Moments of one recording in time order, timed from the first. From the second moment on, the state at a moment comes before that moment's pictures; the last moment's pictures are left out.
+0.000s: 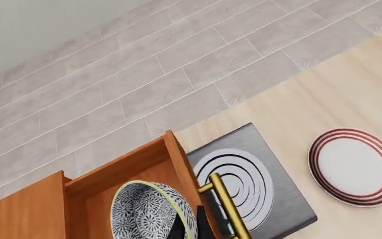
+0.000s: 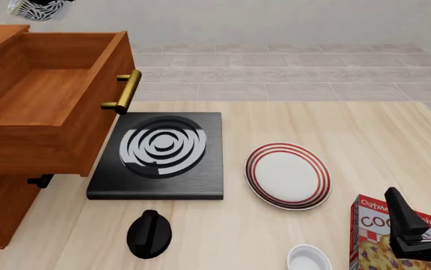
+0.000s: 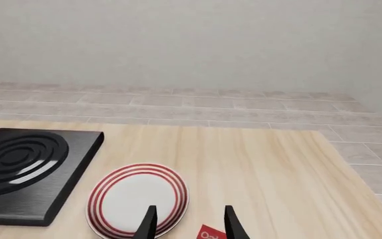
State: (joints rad) left arm -0.27 1.36 -1.78 0.99 0.27; right arm 0.02 0.19 0.00 -0.12 -0.03
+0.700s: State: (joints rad) left arm -0.43 1.40 -1.85 0.96 0.31; right arm 0.02 0.15 0.00 -0.09 -0.03
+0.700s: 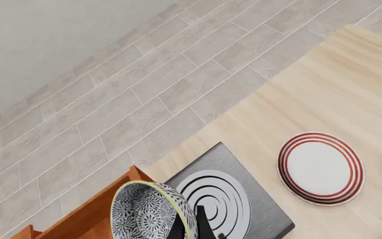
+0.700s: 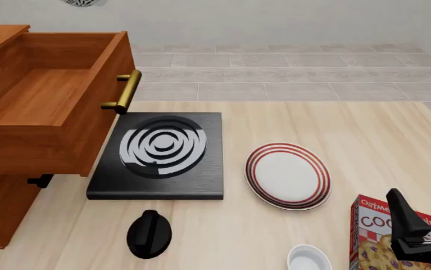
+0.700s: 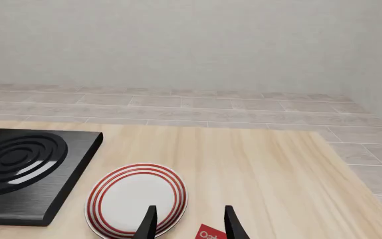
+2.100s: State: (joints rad) left arm -0.74 1.50 -1.68 0.78 0.38; right arm 0.02 0.10 0.00 -0.04 -0.04
